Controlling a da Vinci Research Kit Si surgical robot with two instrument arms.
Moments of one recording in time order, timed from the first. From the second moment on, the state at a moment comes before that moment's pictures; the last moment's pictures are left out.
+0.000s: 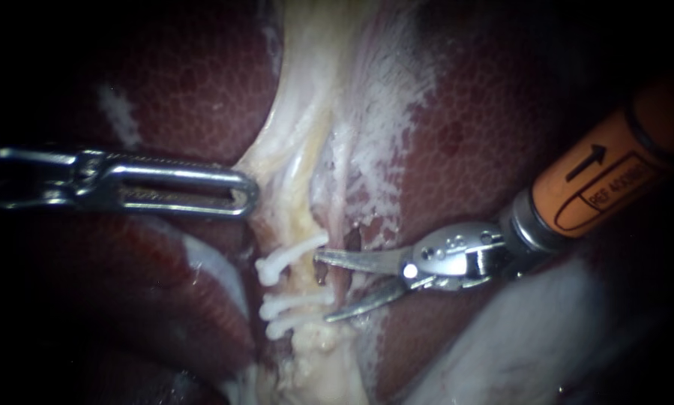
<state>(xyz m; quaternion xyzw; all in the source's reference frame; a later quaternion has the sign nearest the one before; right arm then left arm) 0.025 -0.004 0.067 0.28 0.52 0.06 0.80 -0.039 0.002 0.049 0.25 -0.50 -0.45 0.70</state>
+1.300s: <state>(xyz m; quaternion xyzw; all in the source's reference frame) 0.030 -0.004 0.068 0.36 0.50 0.11 0.78 -0.039 0.002 0.049 0.25 -0.50 -0.45 0.70</state>
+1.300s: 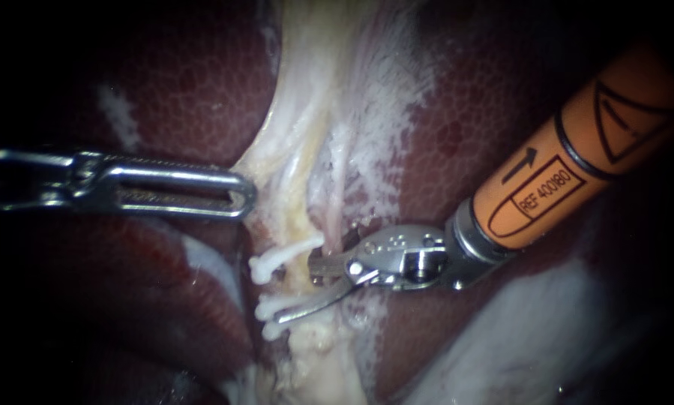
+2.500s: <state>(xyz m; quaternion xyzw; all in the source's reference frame) 0.030 -0.003 0.067 0.39 0.49 0.13 0.77 -0.038 0.003 0.051 0.25 -0.50 -0.45 0.70</state>
